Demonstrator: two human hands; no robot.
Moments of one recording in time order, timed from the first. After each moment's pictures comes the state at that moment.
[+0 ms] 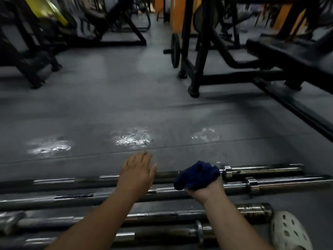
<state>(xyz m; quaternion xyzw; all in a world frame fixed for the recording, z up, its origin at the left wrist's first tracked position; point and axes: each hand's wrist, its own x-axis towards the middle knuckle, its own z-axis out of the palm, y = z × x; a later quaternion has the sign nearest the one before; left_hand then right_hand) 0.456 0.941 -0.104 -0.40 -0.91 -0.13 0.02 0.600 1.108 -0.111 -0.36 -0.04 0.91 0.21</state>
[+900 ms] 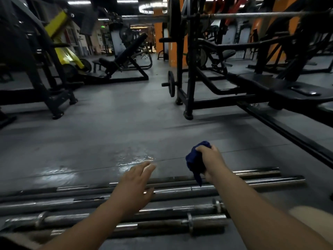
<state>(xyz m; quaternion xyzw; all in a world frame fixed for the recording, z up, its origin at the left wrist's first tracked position) 0.580 0.853 -0.011 -0.51 -0.85 -0.10 0.03 0.697 1.096 0.019 -0.38 -0.49 0.75 0.24</state>
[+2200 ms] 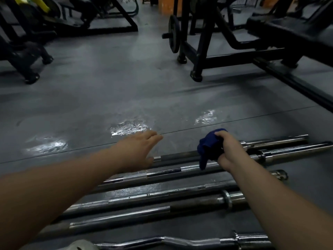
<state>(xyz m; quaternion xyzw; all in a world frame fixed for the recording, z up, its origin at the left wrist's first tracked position) 0.371 0.838 -0.019 -0.62 -0.78 0.06 -0.07 0.565 1.038 -0.053 -0.48 -0.37 0.75 0.26</state>
